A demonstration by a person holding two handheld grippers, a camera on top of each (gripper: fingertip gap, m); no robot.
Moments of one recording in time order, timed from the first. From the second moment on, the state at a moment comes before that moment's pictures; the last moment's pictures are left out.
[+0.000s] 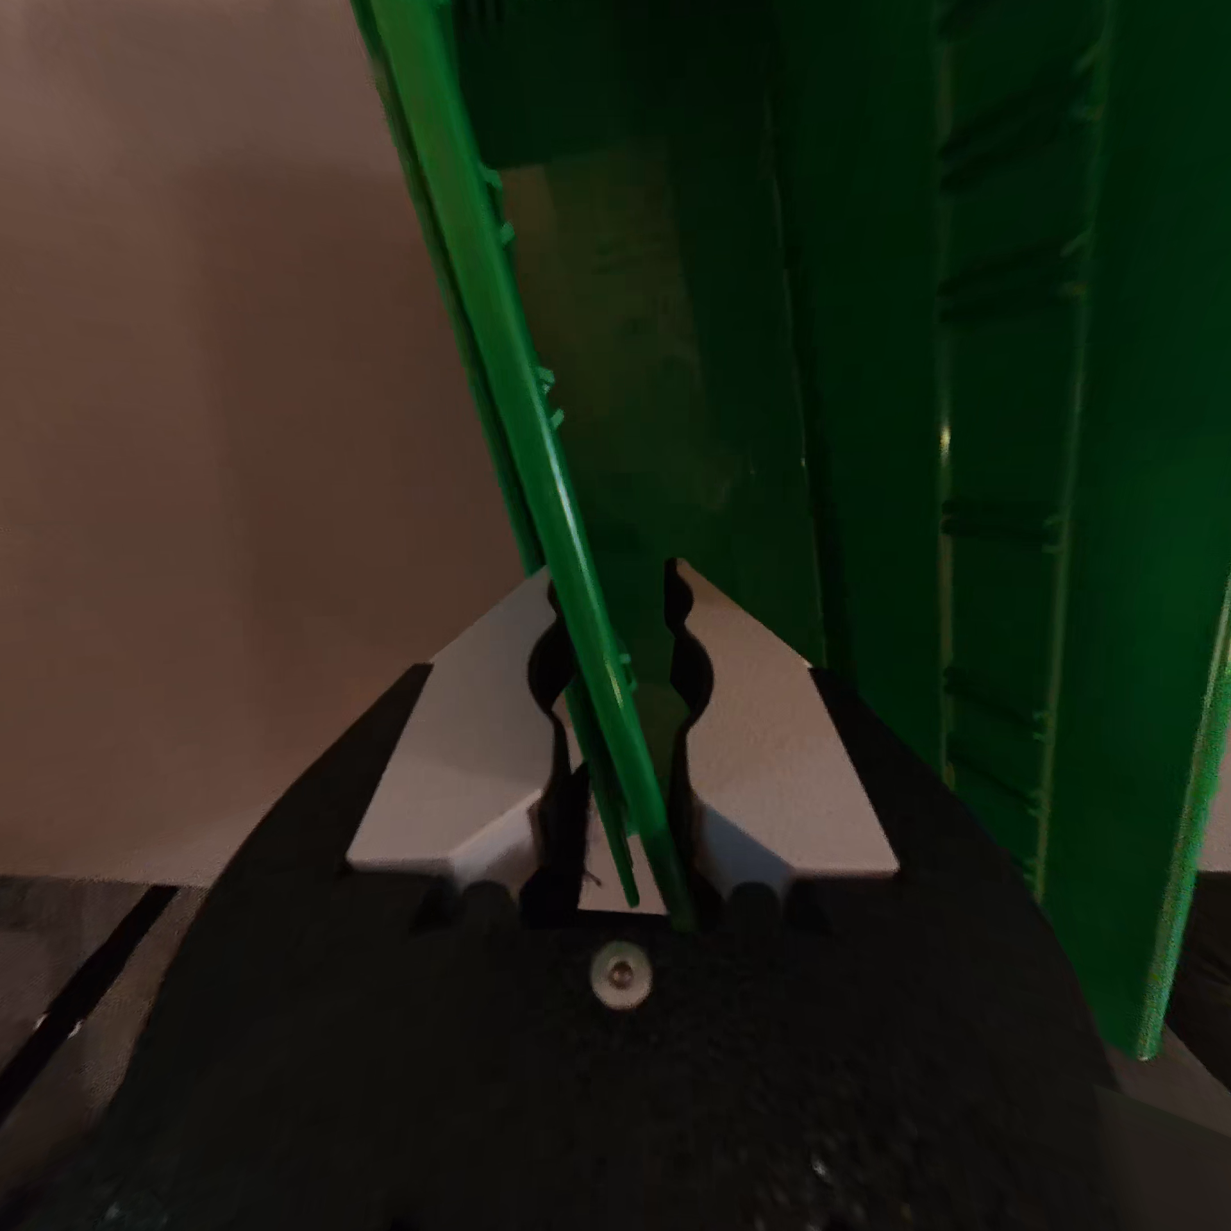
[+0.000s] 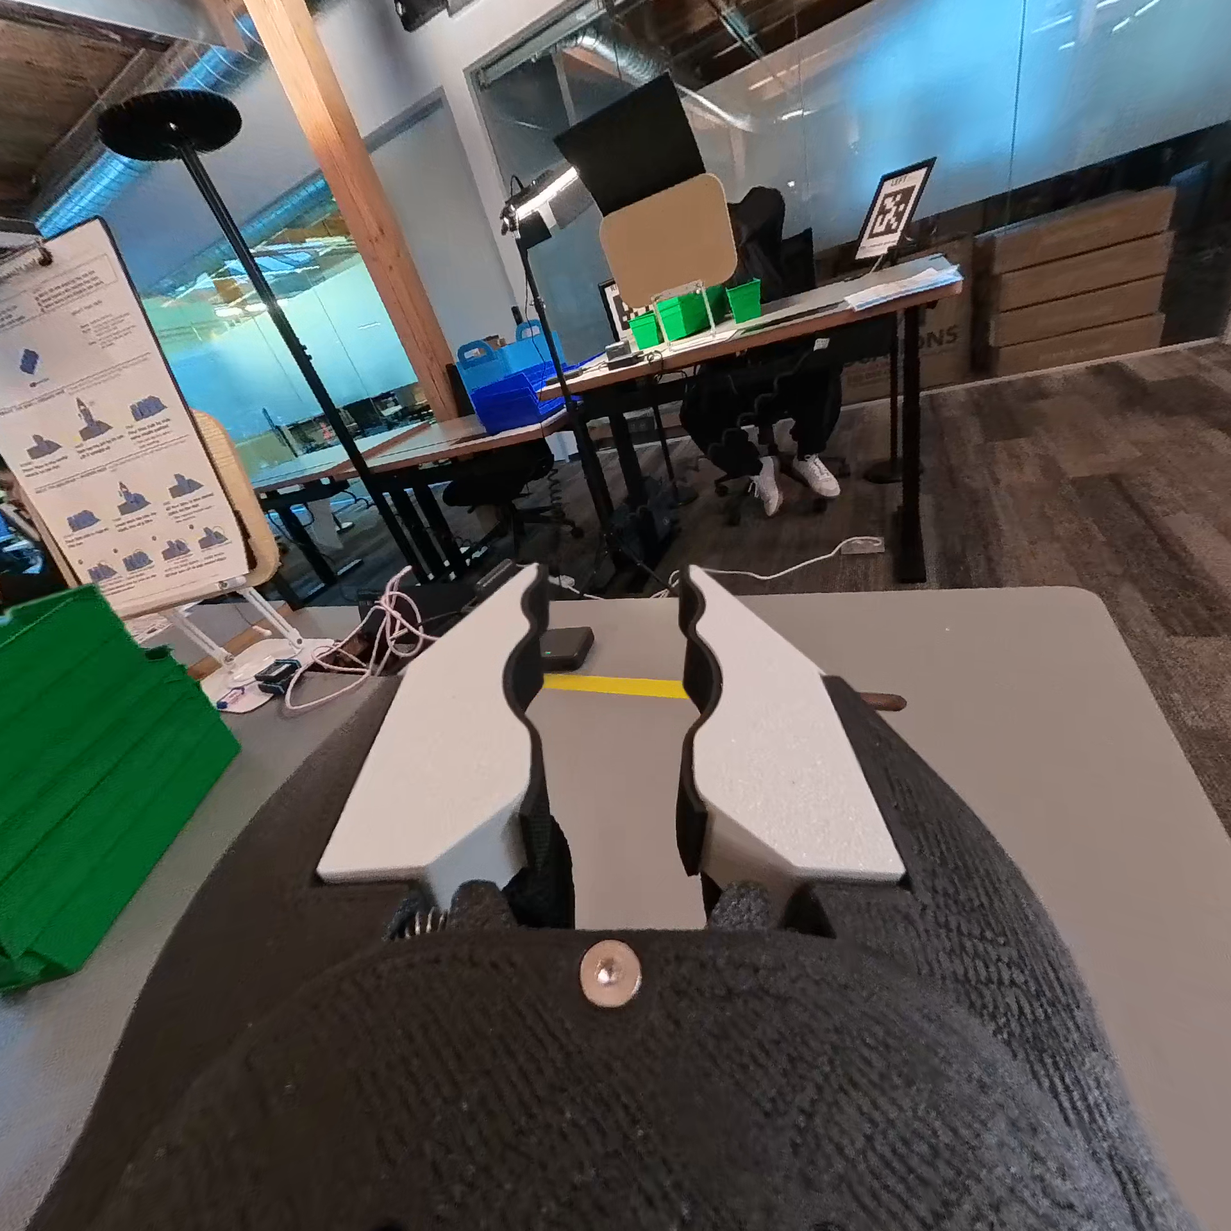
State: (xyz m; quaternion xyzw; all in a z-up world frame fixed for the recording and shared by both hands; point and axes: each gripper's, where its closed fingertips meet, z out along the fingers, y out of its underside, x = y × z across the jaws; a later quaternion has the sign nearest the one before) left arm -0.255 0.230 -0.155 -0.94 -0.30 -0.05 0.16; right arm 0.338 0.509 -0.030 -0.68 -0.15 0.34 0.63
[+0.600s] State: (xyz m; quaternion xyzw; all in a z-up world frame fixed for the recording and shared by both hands) left arm -0.282 0.257 -0.121 -0.91 -0.29 0.02 0.28; right arm 0.335 0.509 -0.041 -0.70 -0.15 0.36 0.60
